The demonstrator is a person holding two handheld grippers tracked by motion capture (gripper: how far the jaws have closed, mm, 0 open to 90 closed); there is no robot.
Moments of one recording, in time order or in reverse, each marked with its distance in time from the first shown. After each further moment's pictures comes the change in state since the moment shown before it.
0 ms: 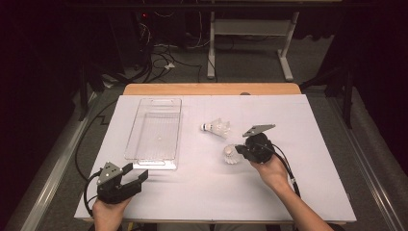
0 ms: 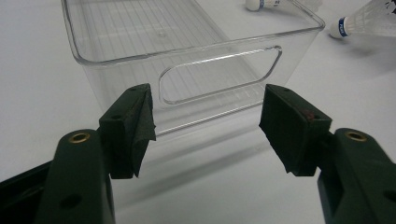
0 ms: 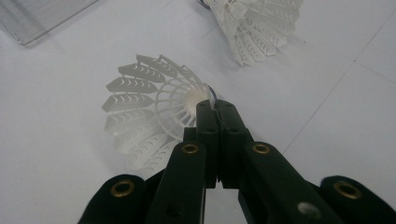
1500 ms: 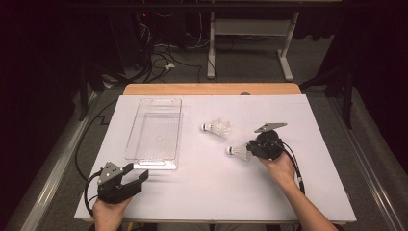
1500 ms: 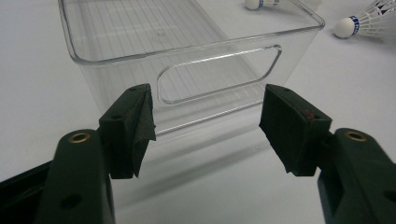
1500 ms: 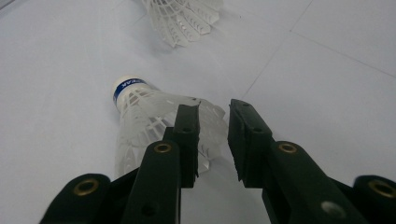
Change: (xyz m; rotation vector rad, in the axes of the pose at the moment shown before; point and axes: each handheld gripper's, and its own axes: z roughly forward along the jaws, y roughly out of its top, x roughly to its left) left arm 0.000 0.000 0.001 0.003 -0.003 0.001; right arm -0.037 -0.018 0.006 -0.003 -0.081 0.091
